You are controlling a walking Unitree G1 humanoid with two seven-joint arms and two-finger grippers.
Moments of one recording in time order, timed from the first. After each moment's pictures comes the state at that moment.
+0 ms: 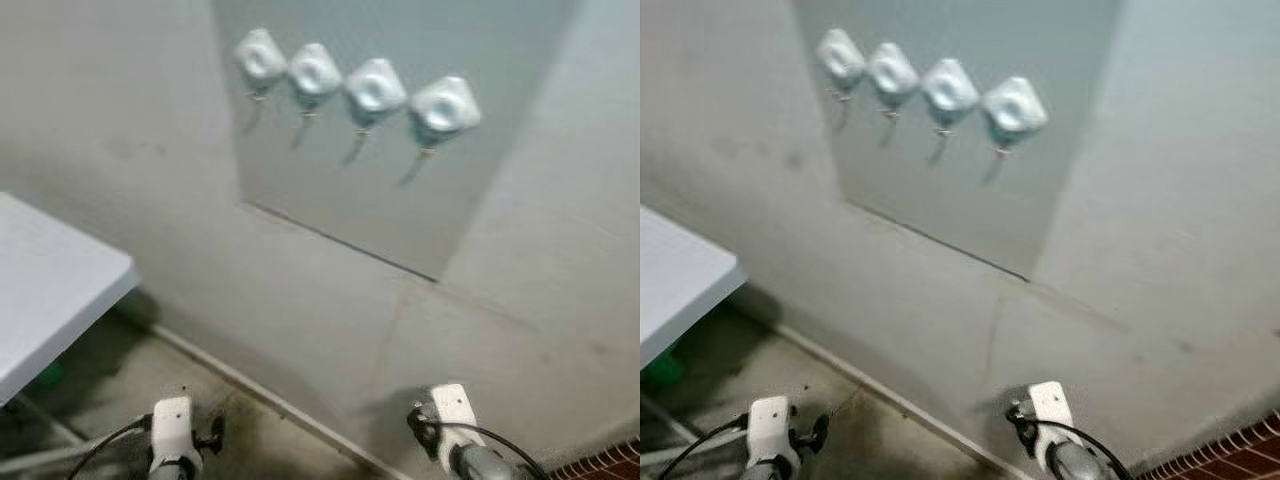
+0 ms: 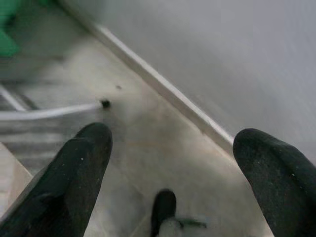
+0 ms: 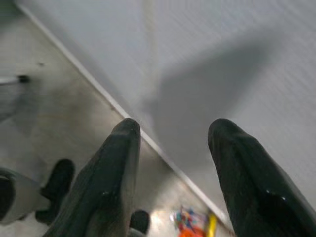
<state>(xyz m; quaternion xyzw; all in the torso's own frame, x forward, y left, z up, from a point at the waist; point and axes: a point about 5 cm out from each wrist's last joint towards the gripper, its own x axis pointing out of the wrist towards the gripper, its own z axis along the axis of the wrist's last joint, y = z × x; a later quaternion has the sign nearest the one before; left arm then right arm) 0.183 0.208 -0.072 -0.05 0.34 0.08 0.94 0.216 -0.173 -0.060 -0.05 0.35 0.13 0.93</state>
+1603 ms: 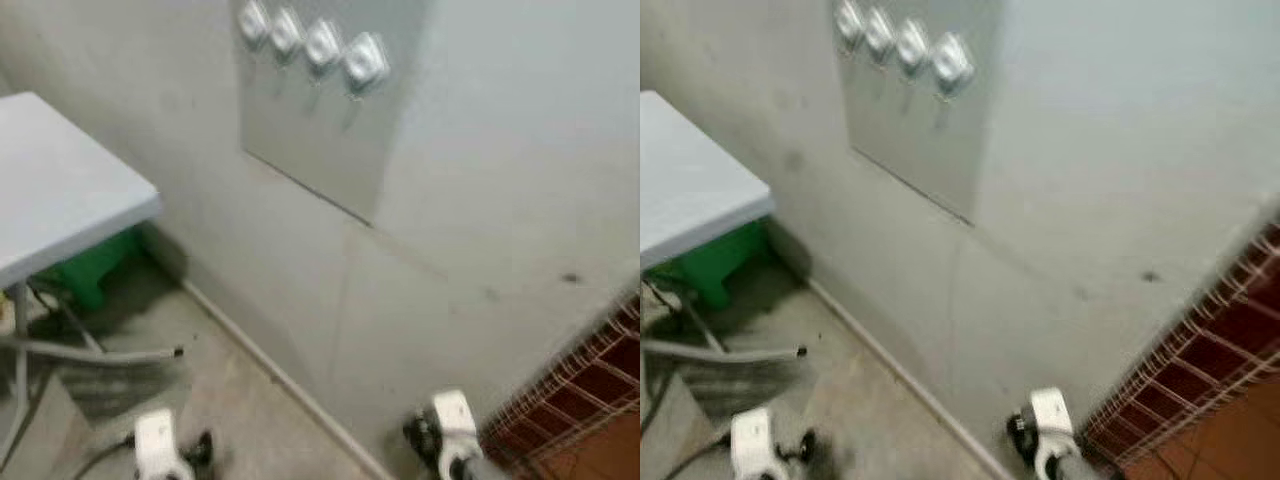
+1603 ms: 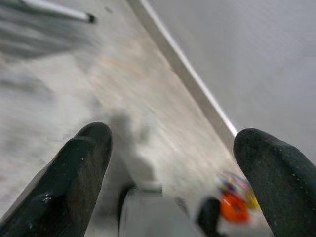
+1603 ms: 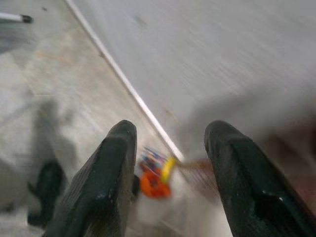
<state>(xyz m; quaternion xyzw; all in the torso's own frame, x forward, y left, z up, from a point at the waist) 0.171 0.193 -0.082 -0.10 0.37 0.09 0.92 0.196 -0.196 -0.068 -0.02 0.37 0.11 0.92</state>
